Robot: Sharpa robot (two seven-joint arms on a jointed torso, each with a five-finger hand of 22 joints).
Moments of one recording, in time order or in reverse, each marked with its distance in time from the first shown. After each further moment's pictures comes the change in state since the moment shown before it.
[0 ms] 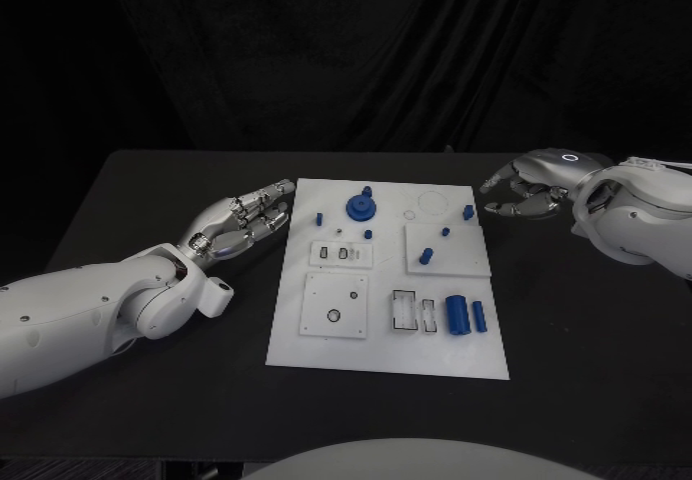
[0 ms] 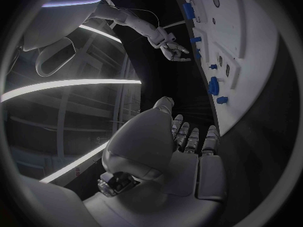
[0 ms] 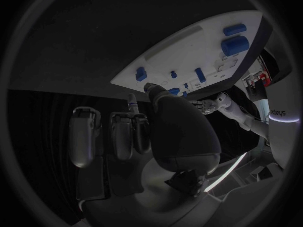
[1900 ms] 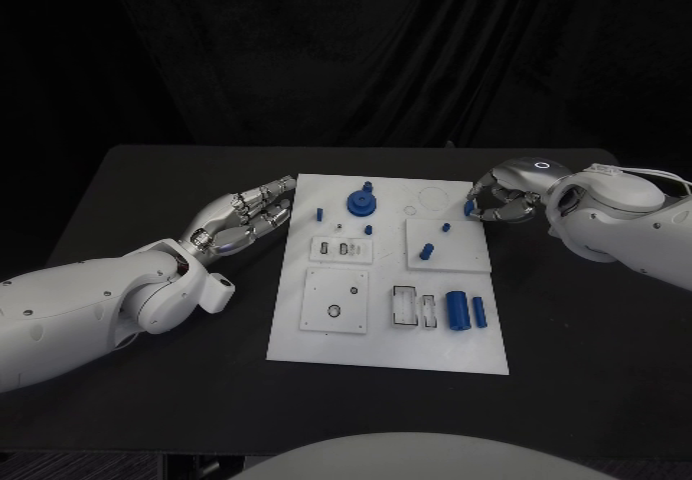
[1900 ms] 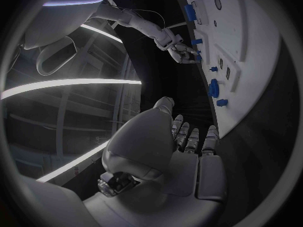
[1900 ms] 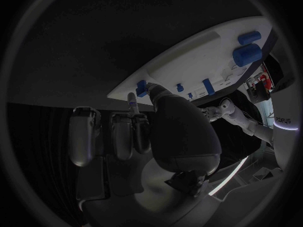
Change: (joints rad) left arm -0.003 0.005 0.000 -0.007 0.000 0.019 0.000; left_hand 0.000 0.000 0.007 -0.007 0.000 -0.007 0.007 0.000 0.000 -0.004 0.004 0.000 -0.001 0.000 0.007 0.000 0.000 0.000 0.000 0.000 0.000 0.000; right arm -0.058 0.122 0.000 -0.133 0.000 0.003 0.005; right_hand 0.011 -0.011 -0.012 0.031 0.000 0.011 0.004 0.004 0.002 0.000 0.000 -0.004 0.000 0.000 0.000 -0.004 0.000 0.000 0.000 0.000 -0.020 0.000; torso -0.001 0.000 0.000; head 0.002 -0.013
